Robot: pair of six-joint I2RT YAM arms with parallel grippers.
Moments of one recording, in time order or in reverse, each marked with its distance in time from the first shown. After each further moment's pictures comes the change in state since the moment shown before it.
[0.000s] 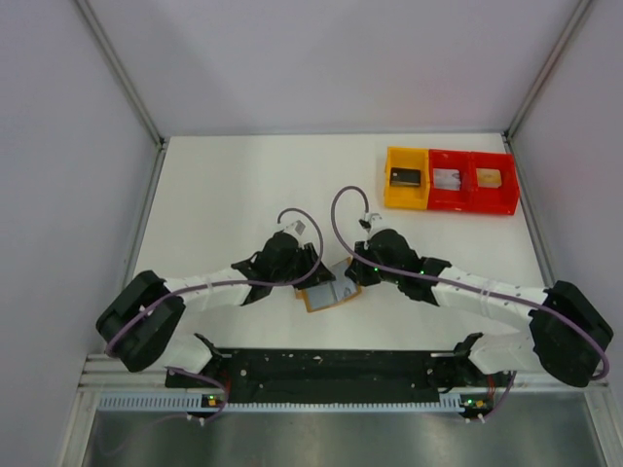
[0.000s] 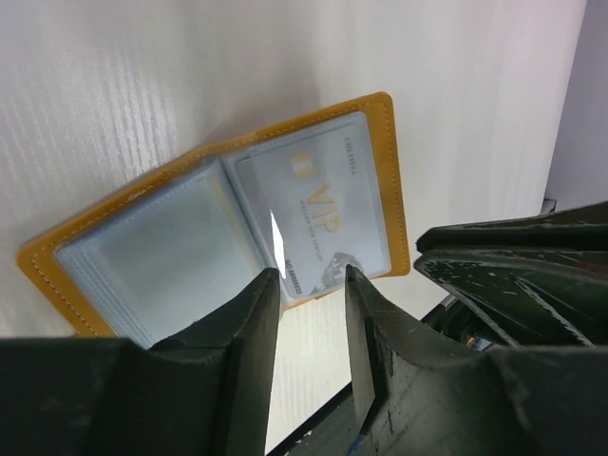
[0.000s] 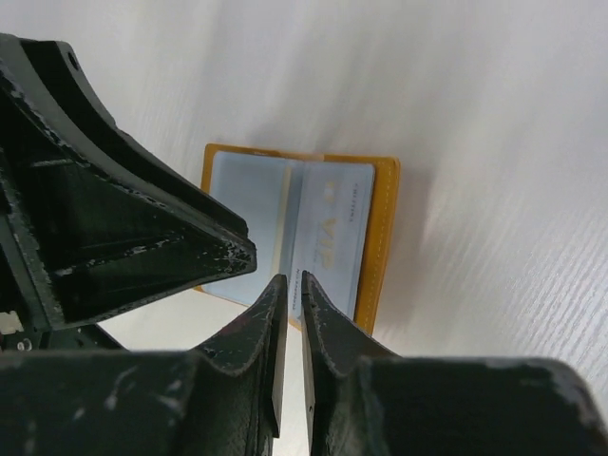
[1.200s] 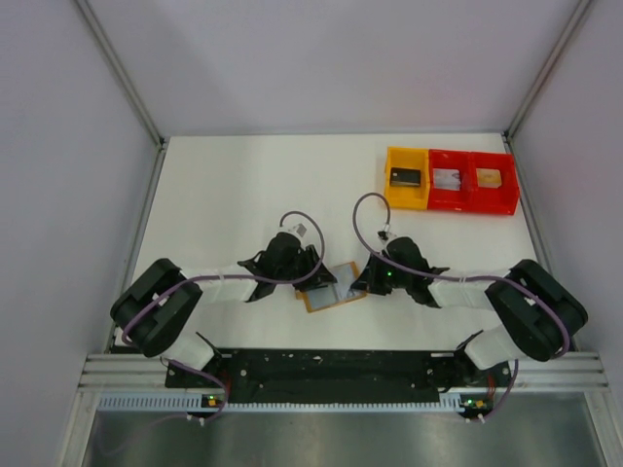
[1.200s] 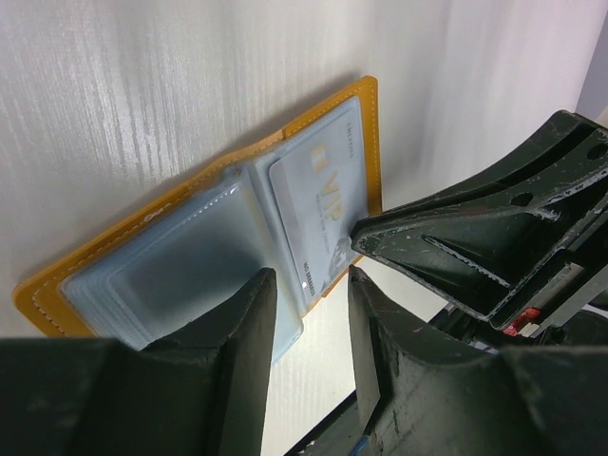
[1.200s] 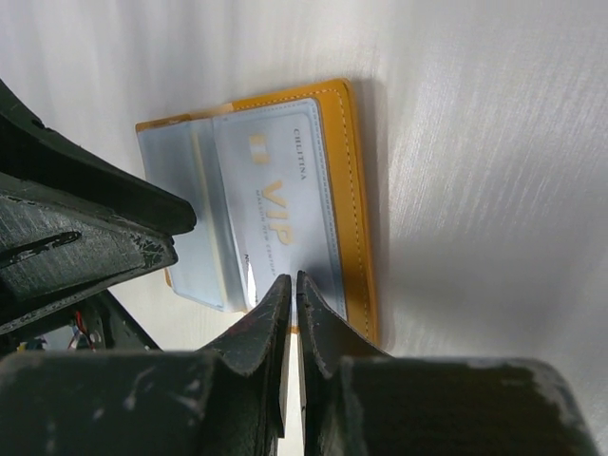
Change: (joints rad) left arm 0.023 0.120 -0.004 0.071 0.052 -0.037; right arm -0.199 0.201 -0.217 0.378 -0.321 0.239
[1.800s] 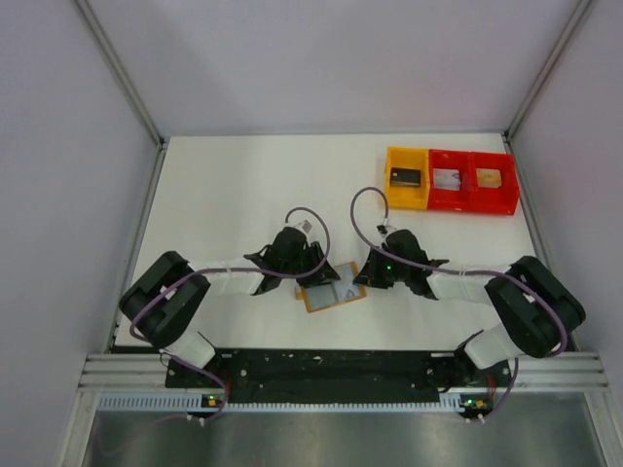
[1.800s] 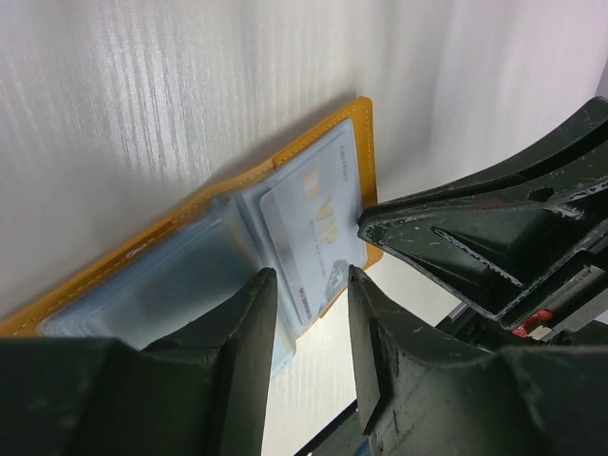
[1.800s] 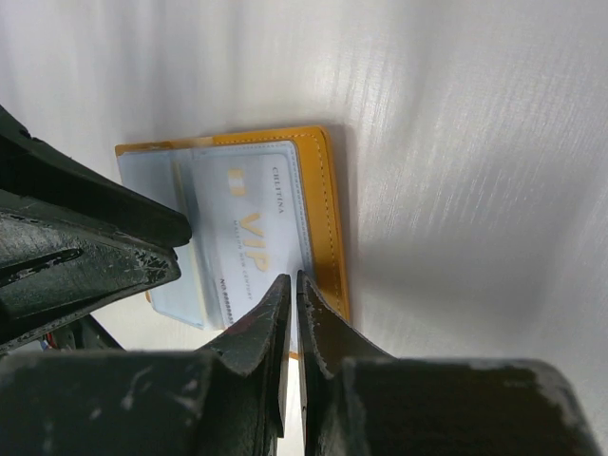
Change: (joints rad) left arm 0.000 0.058 0.081 -0.051 0.006 0.022; right arm -0.033 0.003 0.078 -0.117 0.020 -0.093
